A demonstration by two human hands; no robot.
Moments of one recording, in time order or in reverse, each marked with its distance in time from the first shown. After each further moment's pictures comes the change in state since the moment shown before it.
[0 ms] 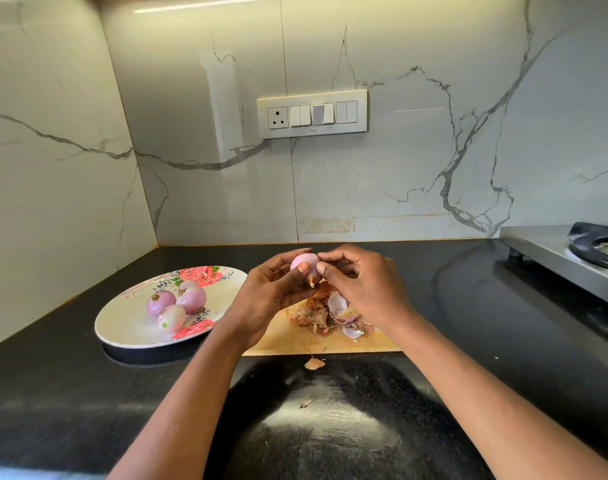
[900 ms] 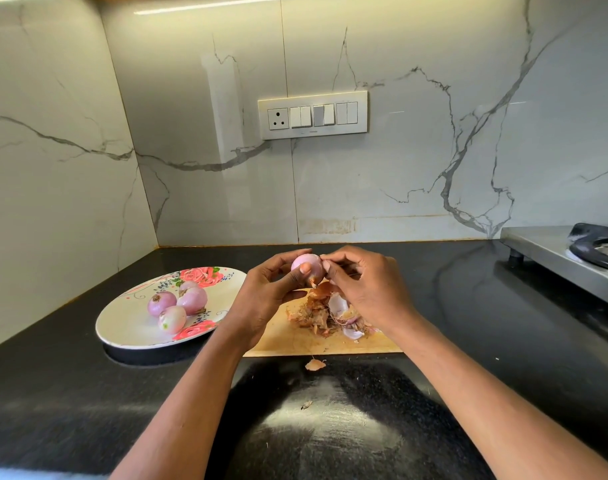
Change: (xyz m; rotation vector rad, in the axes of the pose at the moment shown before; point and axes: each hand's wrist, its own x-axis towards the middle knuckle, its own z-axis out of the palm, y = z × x) left_hand -0.001 0.000 0.000 0.219 0.057 0.086; right_hand -0.001 0.001 -0.002 -0.017 0.006 -0.007
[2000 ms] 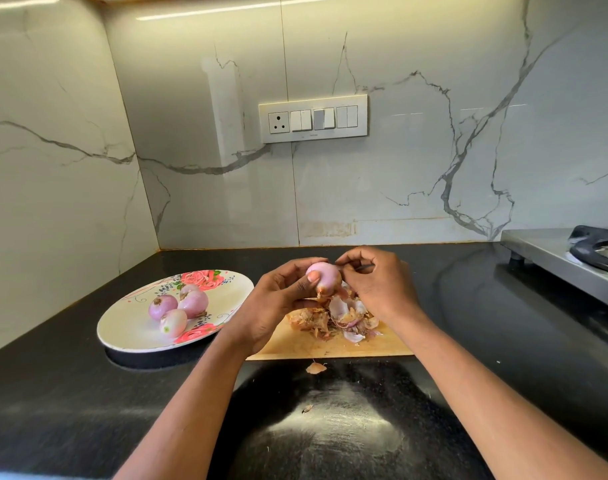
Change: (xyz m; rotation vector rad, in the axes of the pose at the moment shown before) left_hand -0.004 0.002 0.005 -0.035 -0.184 0.001; right_hand 0.006 -0.001 -0.007 -0.009 0.076 0.221
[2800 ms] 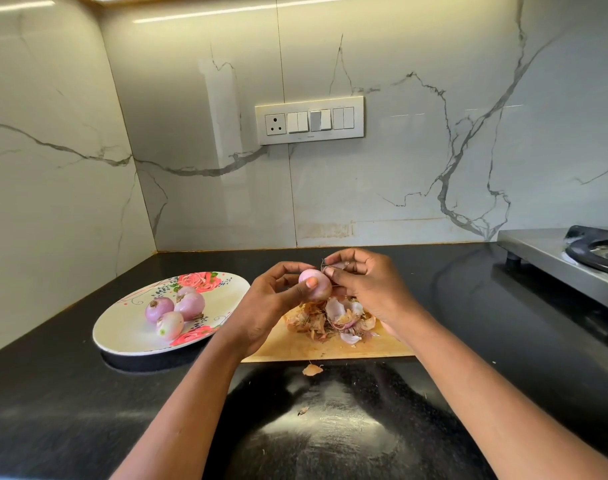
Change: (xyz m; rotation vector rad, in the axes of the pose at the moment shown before) left_hand 0.005 -0.009 -0.006 -0.048 0.080 -0.052; right_hand -0.001 -0.004 0.000 0.492 -0.222 0.157
